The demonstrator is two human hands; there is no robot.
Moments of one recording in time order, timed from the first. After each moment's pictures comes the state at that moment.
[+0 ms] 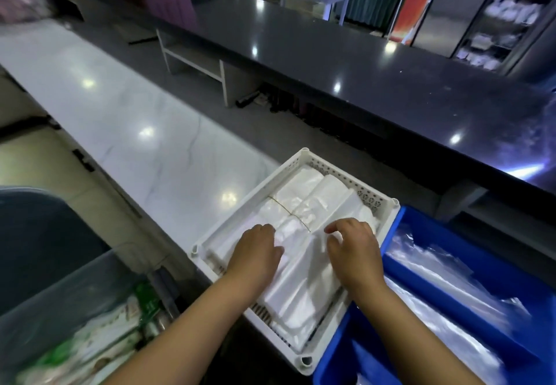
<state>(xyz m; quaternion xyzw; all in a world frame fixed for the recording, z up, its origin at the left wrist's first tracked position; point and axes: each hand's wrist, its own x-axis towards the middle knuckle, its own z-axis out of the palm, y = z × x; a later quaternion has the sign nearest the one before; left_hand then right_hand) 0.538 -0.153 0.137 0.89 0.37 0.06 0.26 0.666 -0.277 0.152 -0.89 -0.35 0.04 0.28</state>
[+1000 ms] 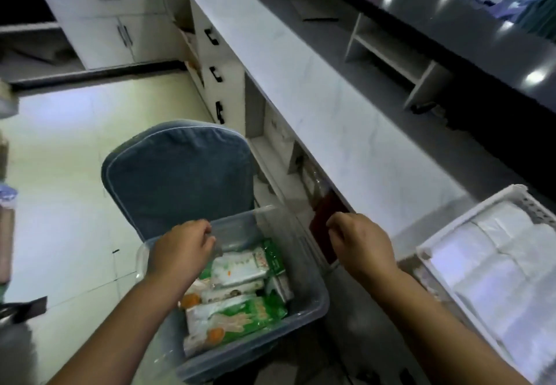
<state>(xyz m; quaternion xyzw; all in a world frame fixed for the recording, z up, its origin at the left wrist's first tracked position) 0.099 0.013 0.132 0.76 0.61 0.11 0.18 0.375 -0.070 0.166 -0.75 -0.65 0.06 0.12</state>
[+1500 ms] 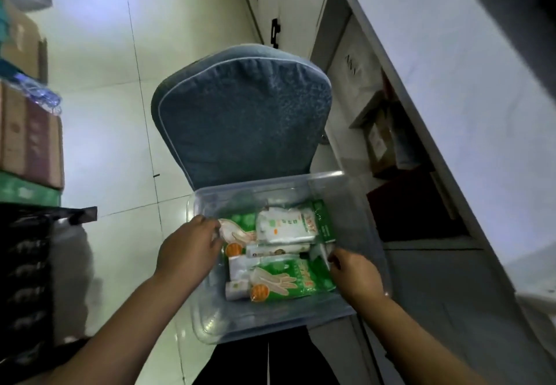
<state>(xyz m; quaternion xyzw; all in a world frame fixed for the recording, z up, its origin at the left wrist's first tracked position) -0.013 0.040 0.023 0.72 0.66 0.01 0.22 0.274 -0.029 -0.014 -0.76 -0.58 0.27 -0.07</state>
